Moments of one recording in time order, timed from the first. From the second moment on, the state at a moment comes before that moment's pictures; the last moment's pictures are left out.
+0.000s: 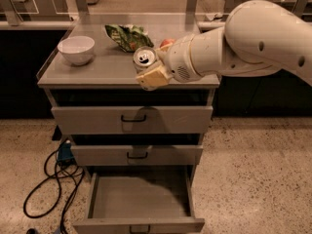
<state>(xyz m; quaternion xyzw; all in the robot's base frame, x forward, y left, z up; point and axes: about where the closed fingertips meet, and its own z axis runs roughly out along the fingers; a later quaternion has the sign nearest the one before) 0.584 0.007 0.931 -0.52 0.69 0.16 0.47</state>
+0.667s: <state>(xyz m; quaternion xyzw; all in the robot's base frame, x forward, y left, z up) 0.636 0.000 0.954 -0.51 0.71 0.17 0.46</state>
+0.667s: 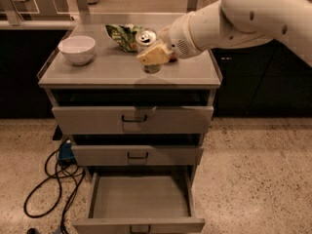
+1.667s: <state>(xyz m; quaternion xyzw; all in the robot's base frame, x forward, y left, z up) 0.733 -0.016 0.885 -0.47 0.79 0.26 0.29</state>
